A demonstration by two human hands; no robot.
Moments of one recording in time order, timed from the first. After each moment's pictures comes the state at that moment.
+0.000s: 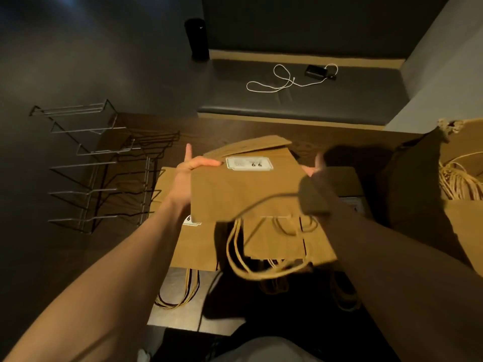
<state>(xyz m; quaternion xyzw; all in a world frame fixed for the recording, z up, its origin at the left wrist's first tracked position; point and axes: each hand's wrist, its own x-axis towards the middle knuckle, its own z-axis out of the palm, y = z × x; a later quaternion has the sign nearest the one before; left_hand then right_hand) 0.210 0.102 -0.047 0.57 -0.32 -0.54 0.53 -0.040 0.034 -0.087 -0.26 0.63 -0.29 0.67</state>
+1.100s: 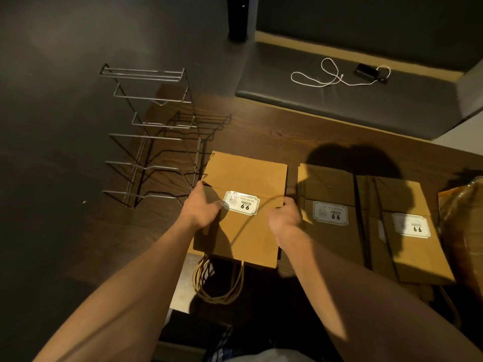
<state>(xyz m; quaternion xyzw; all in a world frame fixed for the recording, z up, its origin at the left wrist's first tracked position) 0.328 0.178 -0.141 0.83 -0.33 -0.42 0.18 0.146 0.124 -0.140 -0.43 0.76 -0.10 0.47</state>
